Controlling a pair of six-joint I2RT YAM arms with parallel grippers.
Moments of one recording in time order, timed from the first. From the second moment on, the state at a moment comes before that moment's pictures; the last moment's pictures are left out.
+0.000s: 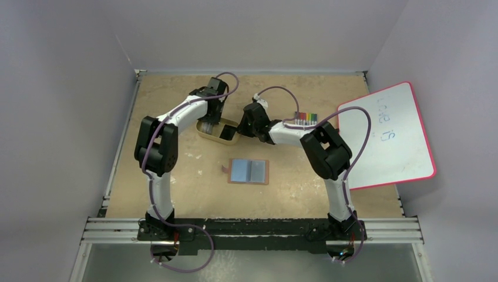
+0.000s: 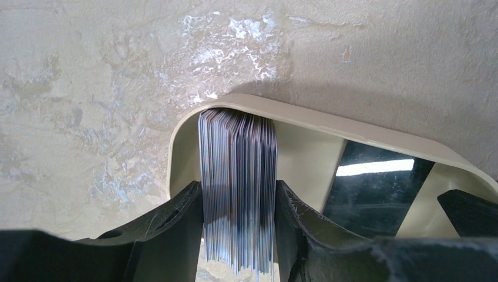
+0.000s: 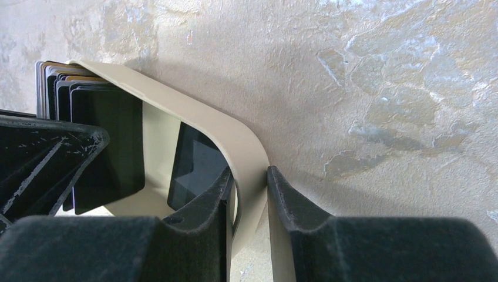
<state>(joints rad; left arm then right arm) -0.38 2.02 1.58 -0.67 -0.32 -0.12 0.68 2.09 1.35 0.04 0.14 0.84</state>
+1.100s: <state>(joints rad) -0.38 2.03 1.62 -0.72 -0.44 -0.07 0.69 2.10 1.35 0.06 0.14 0.84</state>
